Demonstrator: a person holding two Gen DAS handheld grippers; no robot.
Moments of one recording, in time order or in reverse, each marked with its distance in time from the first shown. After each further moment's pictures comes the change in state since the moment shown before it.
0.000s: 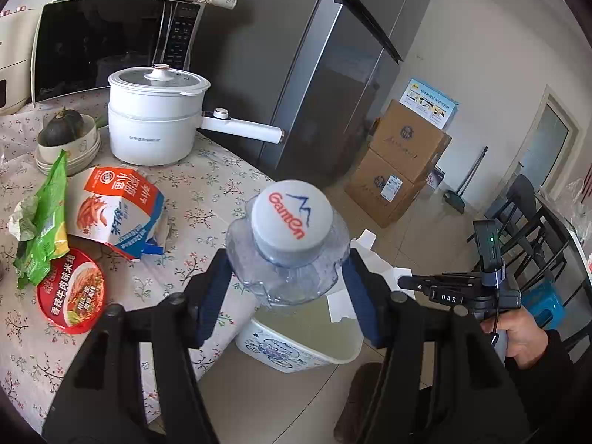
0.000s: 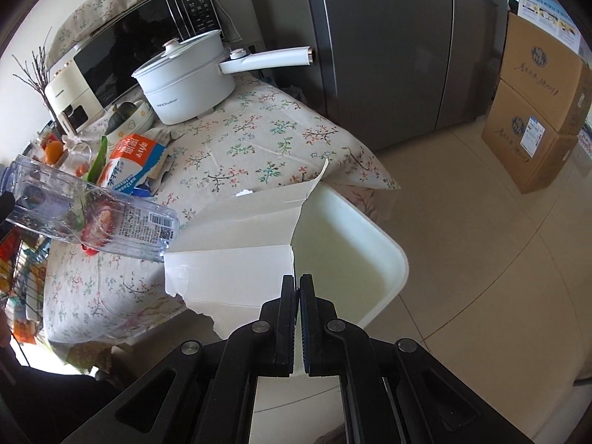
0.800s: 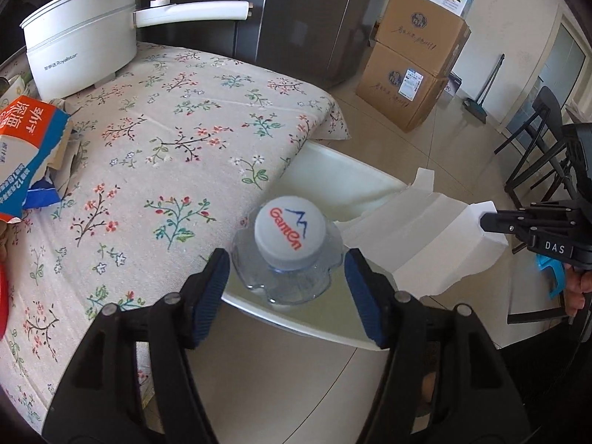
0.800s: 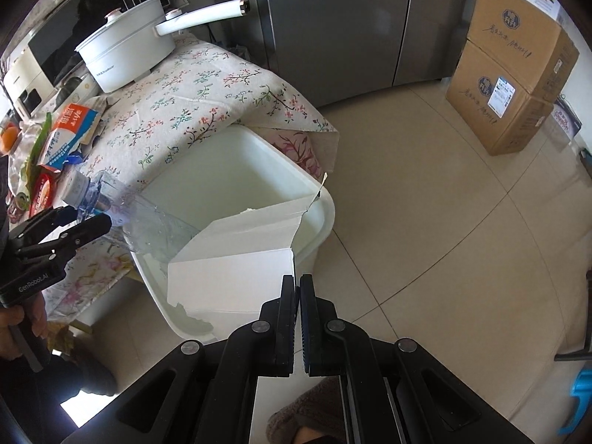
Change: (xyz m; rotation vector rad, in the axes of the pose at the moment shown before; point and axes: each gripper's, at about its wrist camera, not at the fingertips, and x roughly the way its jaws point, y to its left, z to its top) left arm 0.146 -0.036 -0.064 0.141 0.314 0.093; right arm 0.032 -0.057 -0.030 0.026 0.124 -0.117
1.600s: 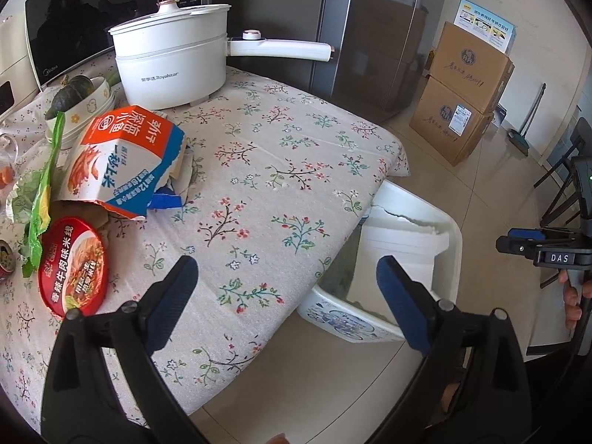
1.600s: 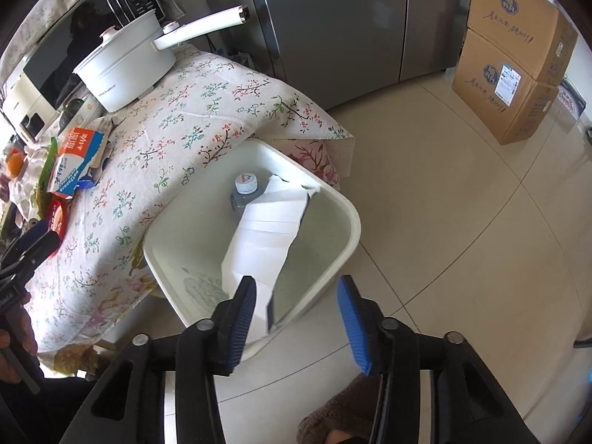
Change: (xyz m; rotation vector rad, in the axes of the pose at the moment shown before) left arm -0.065 0.051 0.000 -0.095 -0.079 0.182; right arm -0.002 0.013 0.018 0.076 -0.016 0.066
